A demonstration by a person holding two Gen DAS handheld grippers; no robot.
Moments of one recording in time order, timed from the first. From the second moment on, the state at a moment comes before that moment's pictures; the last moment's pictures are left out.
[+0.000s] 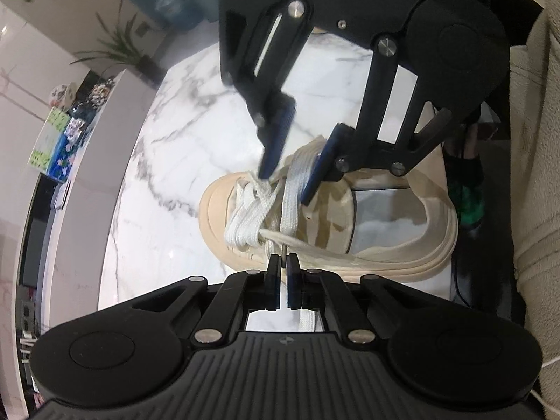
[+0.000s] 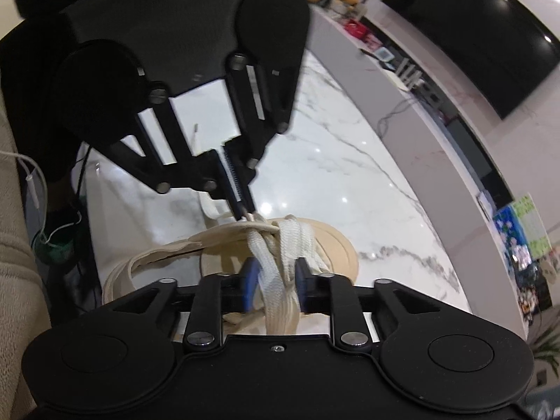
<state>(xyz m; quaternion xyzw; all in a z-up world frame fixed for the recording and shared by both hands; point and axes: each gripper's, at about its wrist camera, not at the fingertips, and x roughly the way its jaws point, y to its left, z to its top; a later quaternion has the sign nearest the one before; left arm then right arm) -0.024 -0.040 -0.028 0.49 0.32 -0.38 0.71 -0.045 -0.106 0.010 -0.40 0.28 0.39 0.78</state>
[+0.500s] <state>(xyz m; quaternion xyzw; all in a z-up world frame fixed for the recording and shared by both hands) -0.059 -0.006 0.007 0.43 0.33 -0.32 0.78 -0.051 -0.118 0.021 -0.35 0.31 0.37 0.80</state>
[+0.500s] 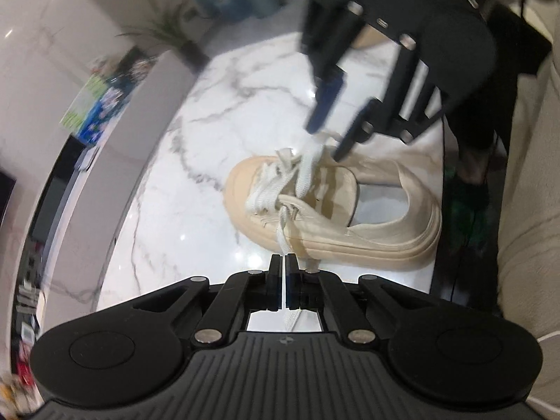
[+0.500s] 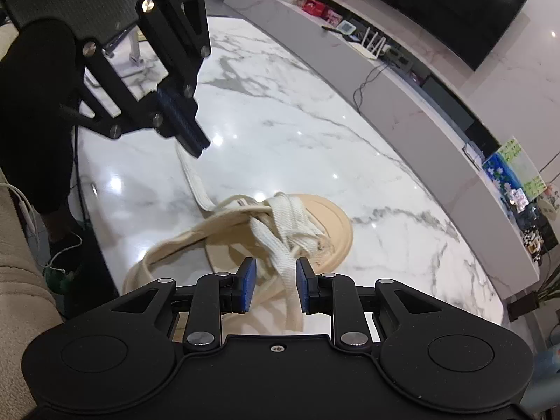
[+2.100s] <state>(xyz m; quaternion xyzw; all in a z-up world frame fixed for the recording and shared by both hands) -0.046 -0.018 0.003 0.37 0.34 -0.31 0.81 -0.046 -0.120 0.016 -0.29 0.33 0.39 0.81</state>
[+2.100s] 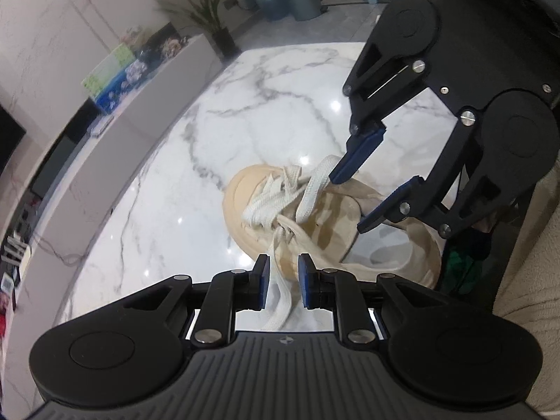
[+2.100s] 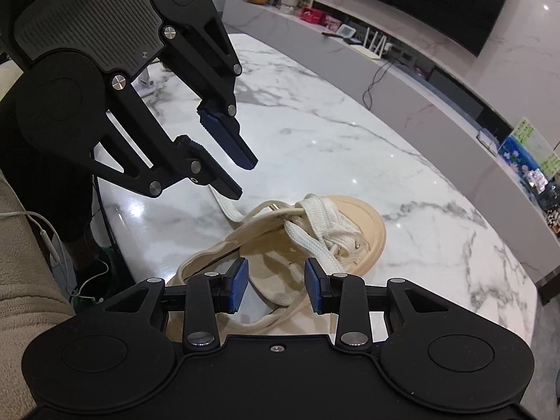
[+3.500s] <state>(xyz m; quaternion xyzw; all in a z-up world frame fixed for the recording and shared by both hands) -0.017 -0.026 -0.020 0.47 0.32 -0.41 0.72 -0.043 -0.084 0.005 -0.46 0.24 0.44 0.73</state>
